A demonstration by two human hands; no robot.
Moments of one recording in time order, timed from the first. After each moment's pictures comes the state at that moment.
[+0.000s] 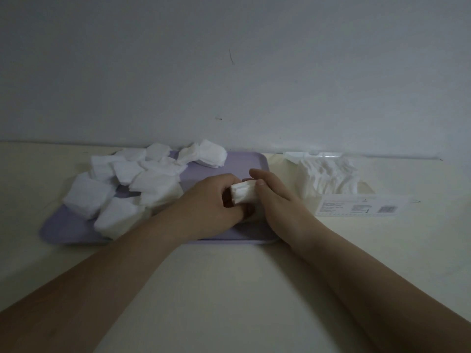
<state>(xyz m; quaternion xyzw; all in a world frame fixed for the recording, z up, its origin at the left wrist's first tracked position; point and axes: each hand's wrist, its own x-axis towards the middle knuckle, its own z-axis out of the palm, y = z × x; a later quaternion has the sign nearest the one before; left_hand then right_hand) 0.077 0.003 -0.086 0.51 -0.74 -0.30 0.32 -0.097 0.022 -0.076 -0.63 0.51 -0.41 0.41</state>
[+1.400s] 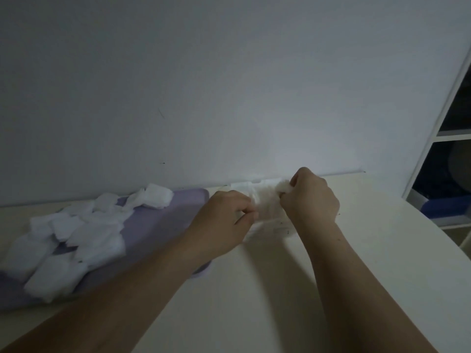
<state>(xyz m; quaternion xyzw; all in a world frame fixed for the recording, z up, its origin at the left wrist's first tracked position) -0.067 -0.002 -0.048 0.40 -0.83 -0.11 0.36 -0.253 -0.008 -0.031 -0.52 0.79 -0.32 0.01</state>
